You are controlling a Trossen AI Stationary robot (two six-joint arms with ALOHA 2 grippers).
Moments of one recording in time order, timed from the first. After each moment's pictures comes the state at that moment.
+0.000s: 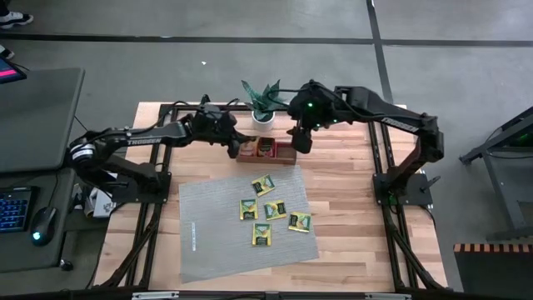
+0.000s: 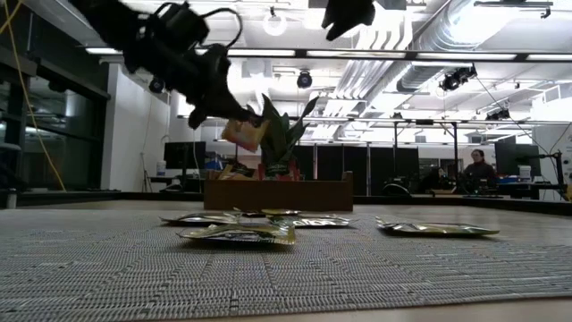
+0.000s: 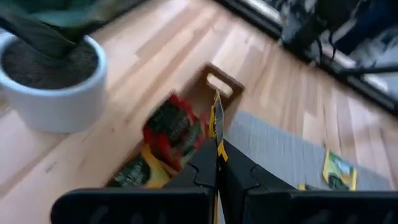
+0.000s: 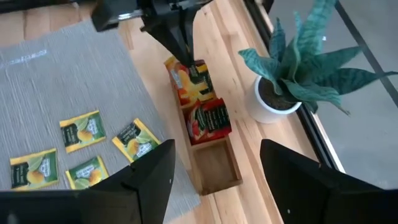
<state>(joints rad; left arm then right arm) 0.48 1.28 0.74 0.04 0.26 -0.27 -0.24 1.63 1.87 -1.10 0.08 0.04</state>
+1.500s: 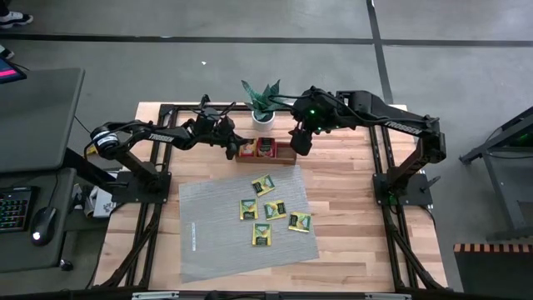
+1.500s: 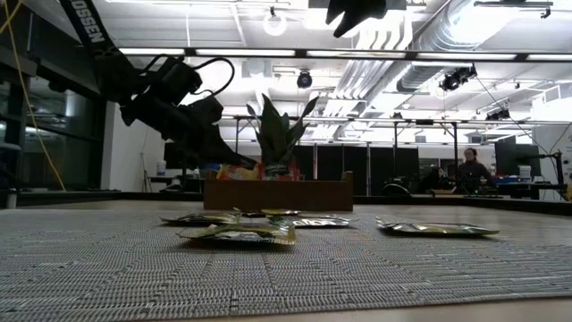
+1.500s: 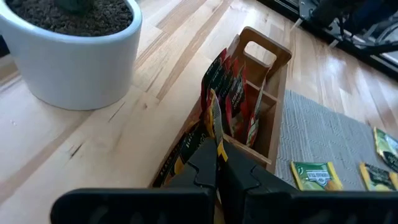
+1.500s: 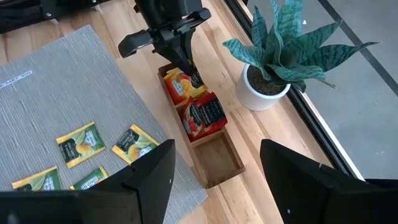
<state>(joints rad) 0.63 1.52 0.55 0.47 0.43 -0.13 -0.18 1.61 1.87 -1.13 0.18 0.21</state>
